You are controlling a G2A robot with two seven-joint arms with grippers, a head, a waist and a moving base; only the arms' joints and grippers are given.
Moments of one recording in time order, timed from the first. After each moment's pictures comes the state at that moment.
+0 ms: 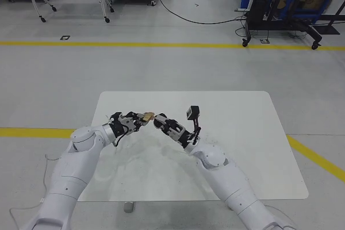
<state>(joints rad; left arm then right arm) 1.00 -1.19 -1.23 -1.06 -0.72 0.31 -0.87 -1.17 -1.49 1.05 -1.20 0.42 -0.36 0.55</state>
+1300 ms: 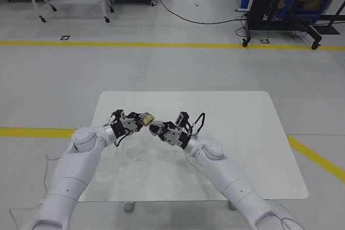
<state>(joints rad) 1.01 -1.19 -1.21 -1.09 -0.68 0.23 -0.91 -1.07 -1.51 1.01 -1.01 0.77 -0.08 0.80</state>
